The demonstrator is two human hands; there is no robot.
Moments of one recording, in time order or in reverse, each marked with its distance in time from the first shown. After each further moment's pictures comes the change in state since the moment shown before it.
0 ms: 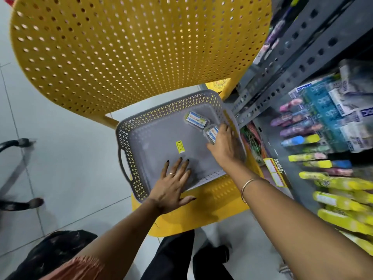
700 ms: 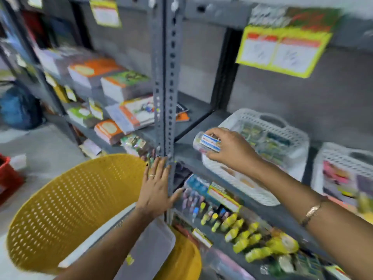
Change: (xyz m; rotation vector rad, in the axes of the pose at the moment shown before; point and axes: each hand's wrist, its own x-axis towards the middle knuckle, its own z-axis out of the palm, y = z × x) left_hand 0.119 0.117 -0.357 -0.050 0.519 0.243; right_hand -0.198 0.020 -0.445 0.109 0.509 -0.168
